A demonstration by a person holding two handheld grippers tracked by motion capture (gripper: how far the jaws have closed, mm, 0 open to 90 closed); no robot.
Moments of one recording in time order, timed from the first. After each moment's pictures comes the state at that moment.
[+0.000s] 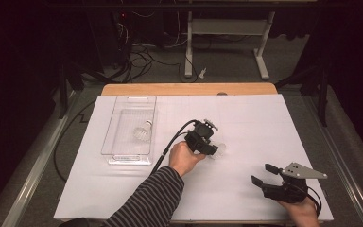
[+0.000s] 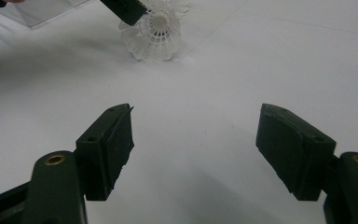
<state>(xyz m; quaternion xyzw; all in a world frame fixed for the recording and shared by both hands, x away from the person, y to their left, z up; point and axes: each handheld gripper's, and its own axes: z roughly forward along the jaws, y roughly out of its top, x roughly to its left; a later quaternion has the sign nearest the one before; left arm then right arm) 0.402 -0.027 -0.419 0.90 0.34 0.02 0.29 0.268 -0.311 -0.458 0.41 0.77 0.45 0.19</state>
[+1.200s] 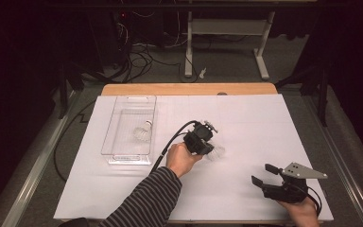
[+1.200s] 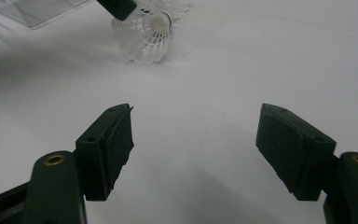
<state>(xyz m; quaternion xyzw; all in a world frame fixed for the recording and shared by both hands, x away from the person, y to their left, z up) 0.396 -0.022 -0.413 0.91 0.31 0.02 0.27 0.268 -0.311 -0.458 0.41 0.77 0.45 0.18</state>
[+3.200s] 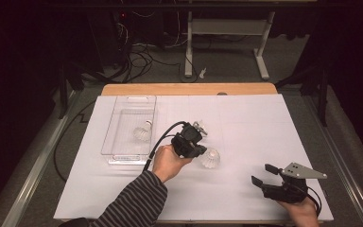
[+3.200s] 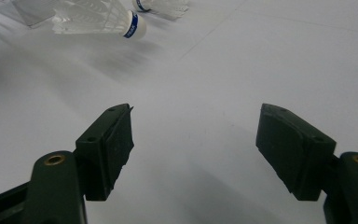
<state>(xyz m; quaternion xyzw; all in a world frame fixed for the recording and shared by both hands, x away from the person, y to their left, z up) 0.371 0.013 -0.389 0.91 0.28 0.02 0.30 0.268 -0.311 -0.458 0.41 0.77 0.45 0.19</state>
